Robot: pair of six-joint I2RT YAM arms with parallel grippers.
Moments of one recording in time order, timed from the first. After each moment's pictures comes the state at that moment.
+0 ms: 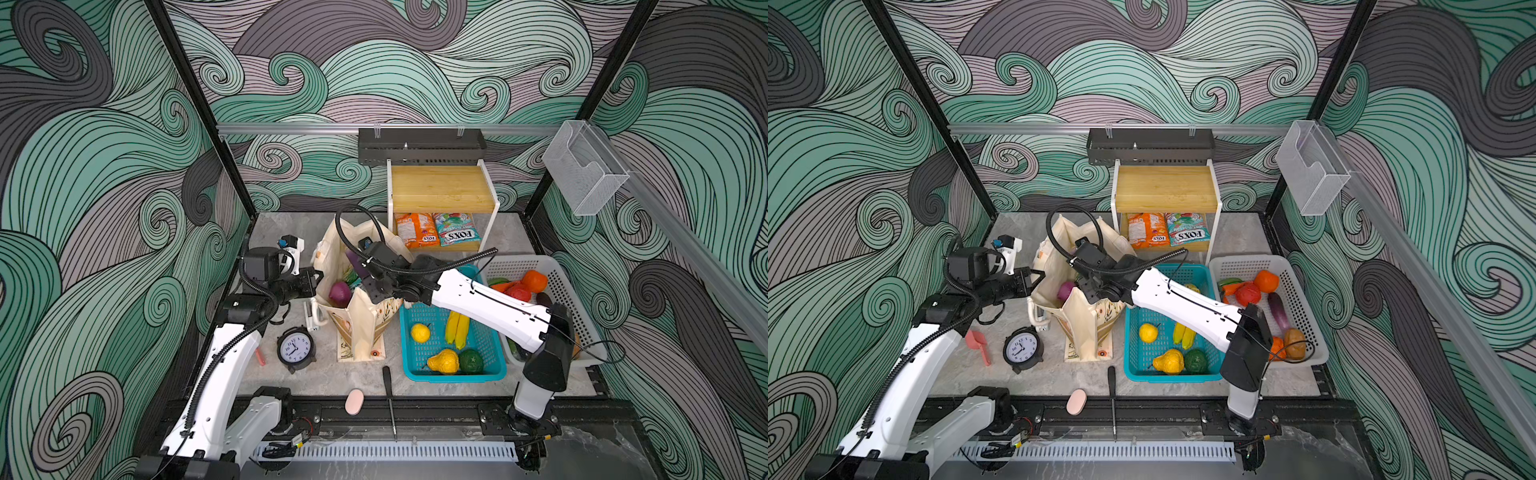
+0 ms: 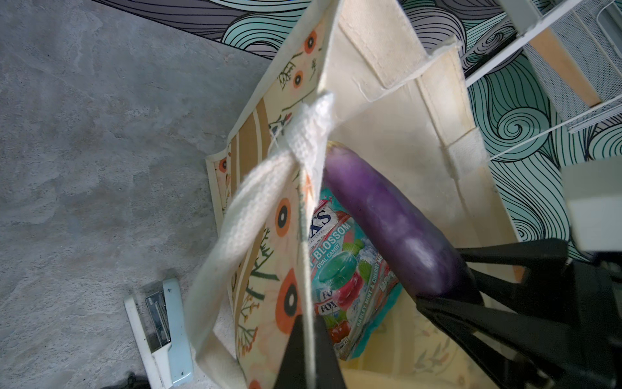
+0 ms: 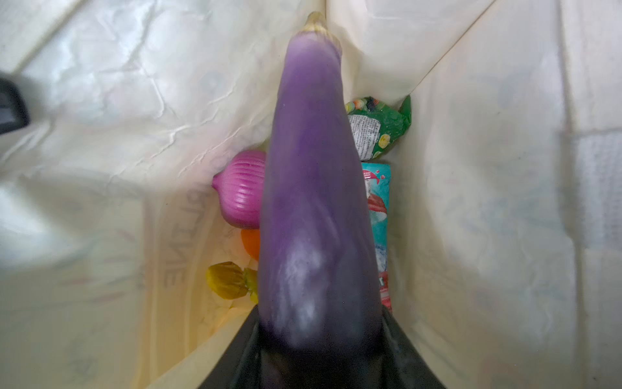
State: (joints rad) left arm -0.07 0.94 0.96 -0.67 0.43 -0.28; right arm 1.03 1.83 1.78 -0.90 0.29 0.31
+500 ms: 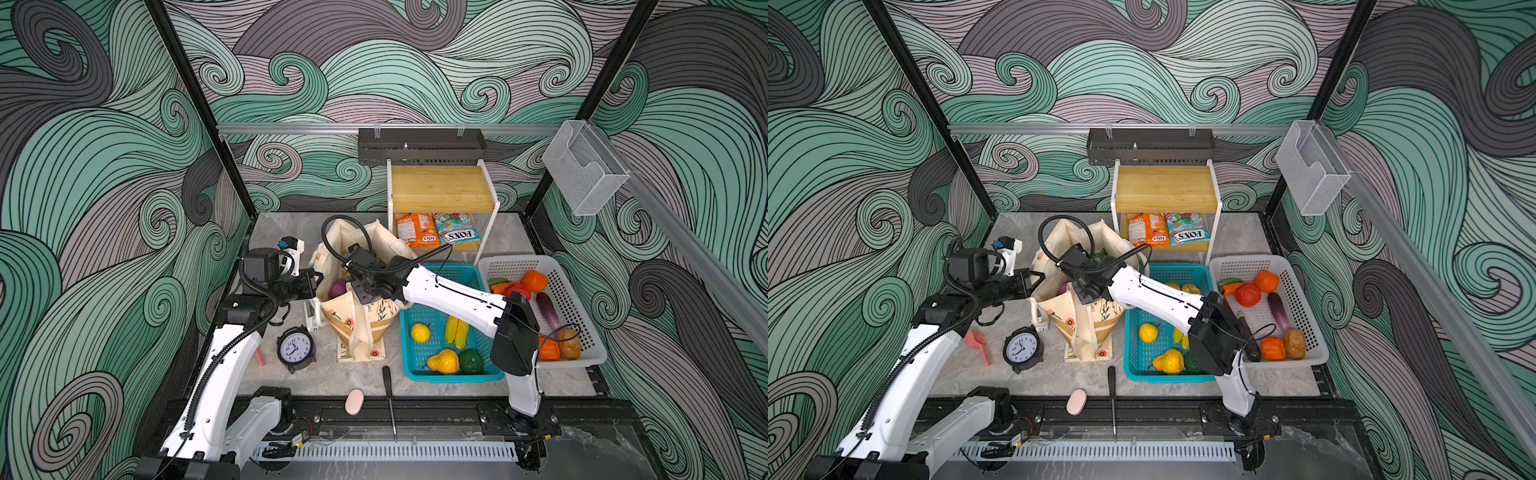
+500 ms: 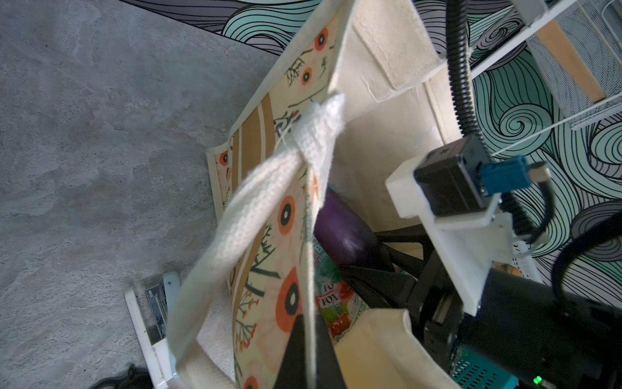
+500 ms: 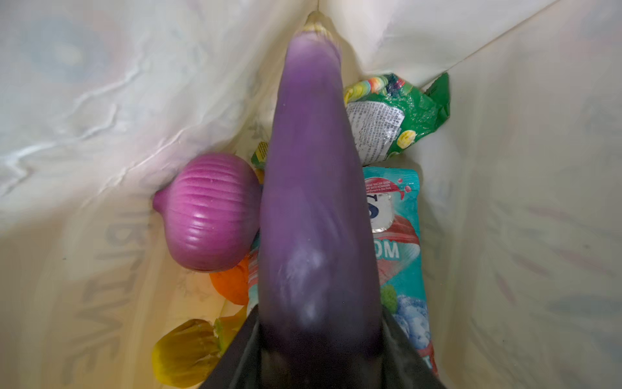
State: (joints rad) left arm -0.07 0.94 0.96 -0.69 0.43 -0.28; right arm 1.02 2.00 1.83 -0.89 0.31 0.33
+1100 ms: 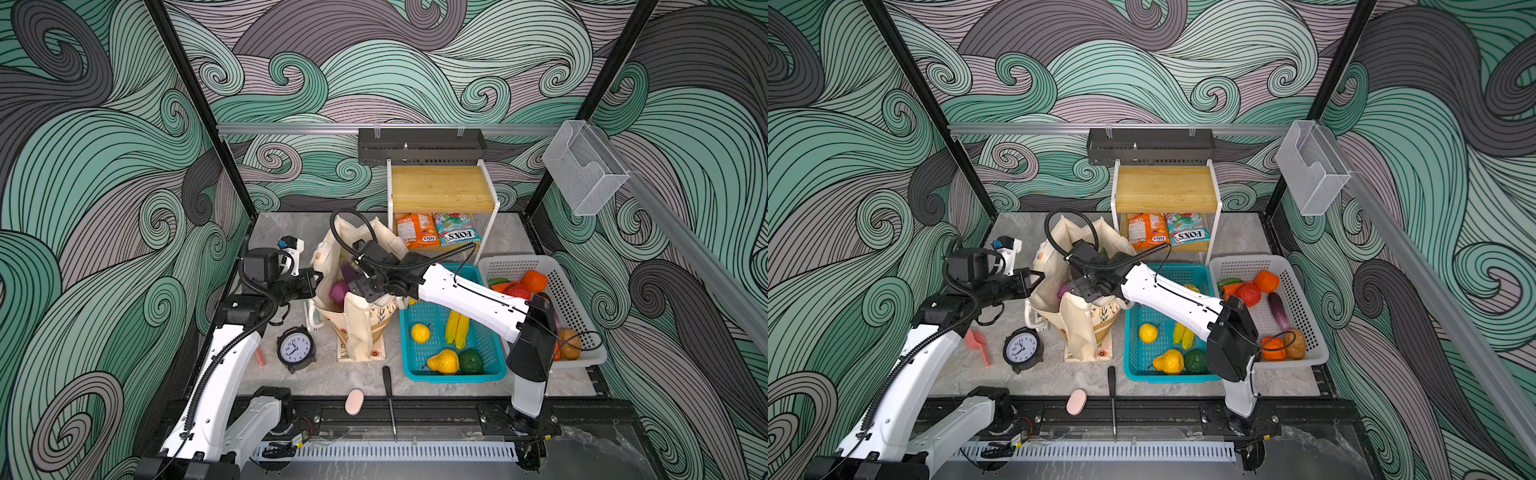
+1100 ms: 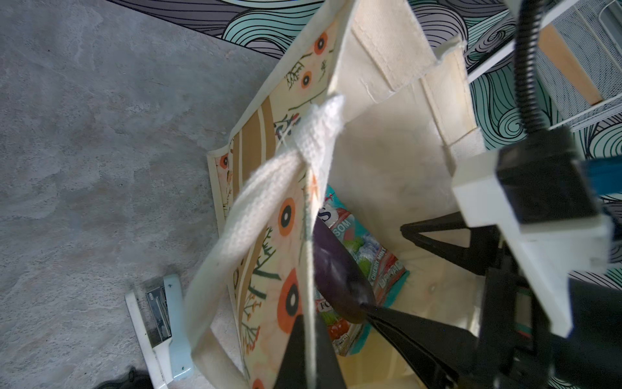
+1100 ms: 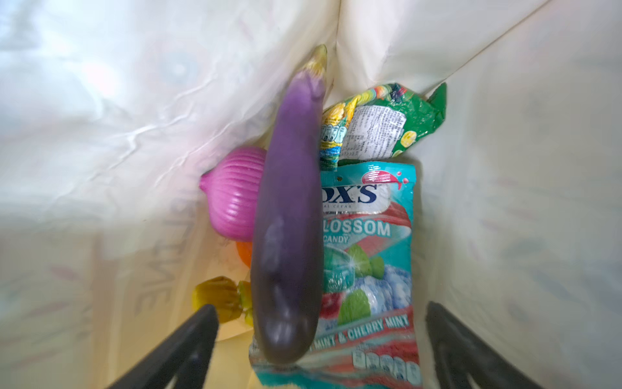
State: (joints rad) left arm -0.07 0.94 0.96 -0.68 0.43 -0.28; right arm 1.01 1.87 1.79 -0.89 0.21 0.29
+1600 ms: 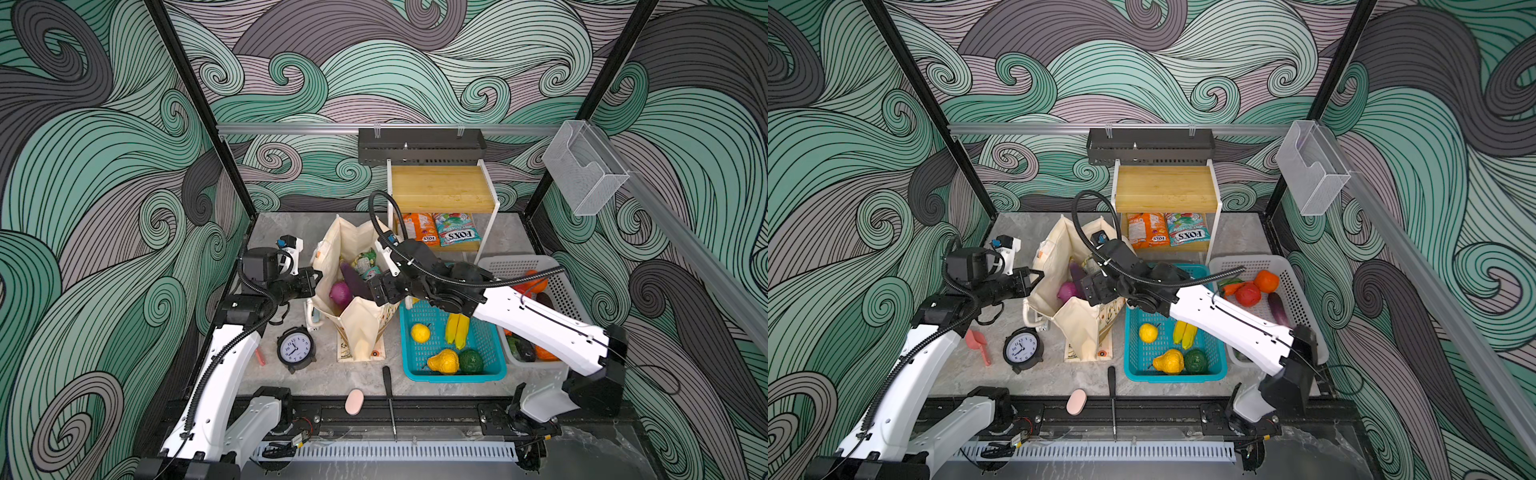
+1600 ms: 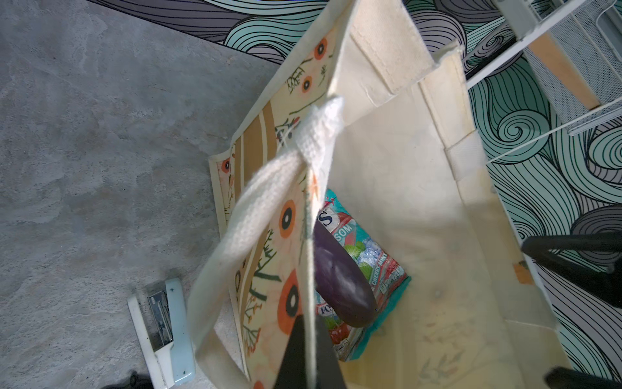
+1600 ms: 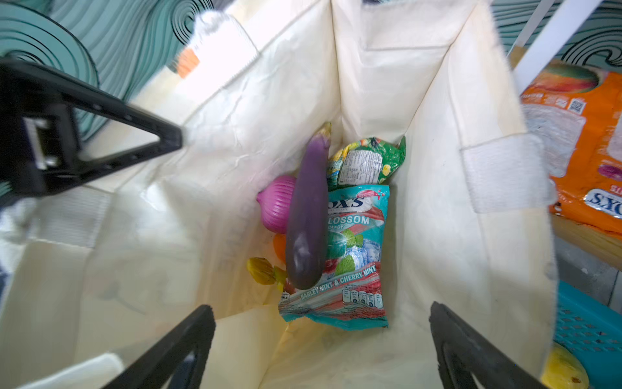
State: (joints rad) left arm -0.07 0.94 0.96 -0.67 0.43 -0.28; right arm 1.00 1.47 1.51 -0.71 0.19 0.30
